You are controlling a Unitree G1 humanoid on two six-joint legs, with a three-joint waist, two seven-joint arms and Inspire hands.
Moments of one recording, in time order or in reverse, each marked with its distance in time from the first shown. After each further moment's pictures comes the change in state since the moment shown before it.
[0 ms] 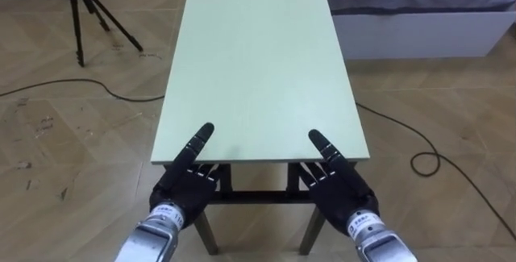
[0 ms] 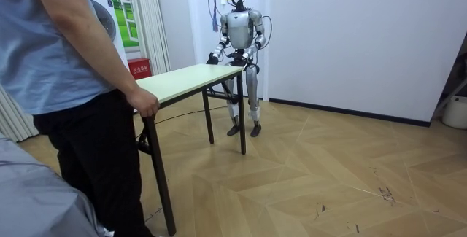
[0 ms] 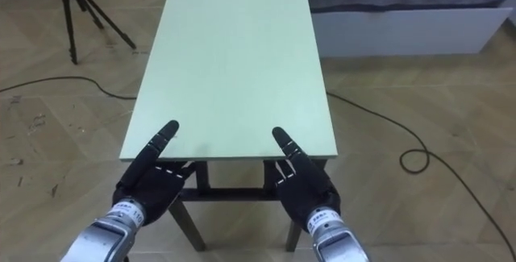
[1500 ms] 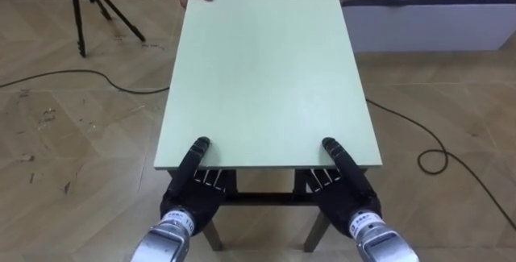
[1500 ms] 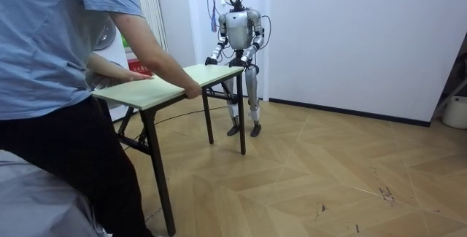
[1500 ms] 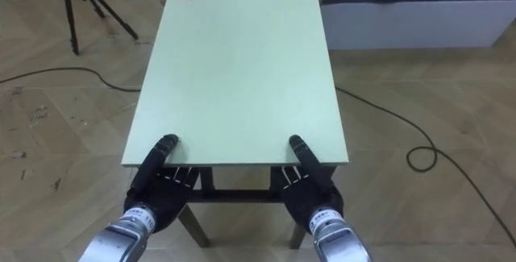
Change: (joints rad) left arm -0.008 -0.061 0.002 0.059 0.046 0.002 0.026; right arm -0.012 -0.002 -0.005 -0.015 0.019 -0.007 -0.125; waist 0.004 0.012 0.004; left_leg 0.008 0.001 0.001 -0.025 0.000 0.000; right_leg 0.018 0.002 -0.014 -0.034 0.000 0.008
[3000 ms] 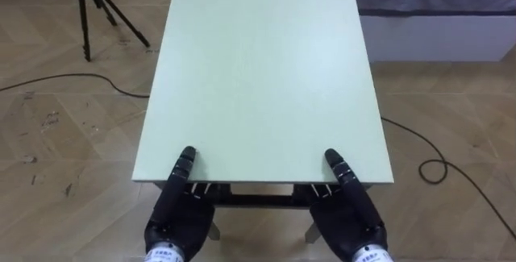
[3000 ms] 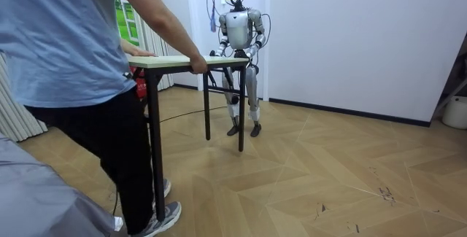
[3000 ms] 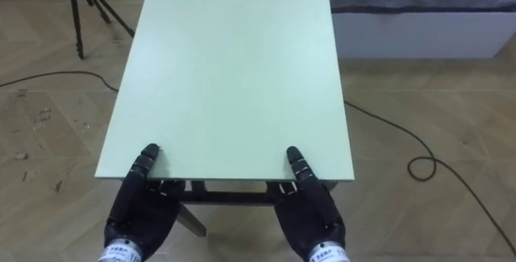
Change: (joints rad) left arm 0.286 0.004 -0.052 -0.212 0.171 -0.104 -0.224; right arm 0.244 -0.009 0.061 -0.128 -0.036 -0.084 0.332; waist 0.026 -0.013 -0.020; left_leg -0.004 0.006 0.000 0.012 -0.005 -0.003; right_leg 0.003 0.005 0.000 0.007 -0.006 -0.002
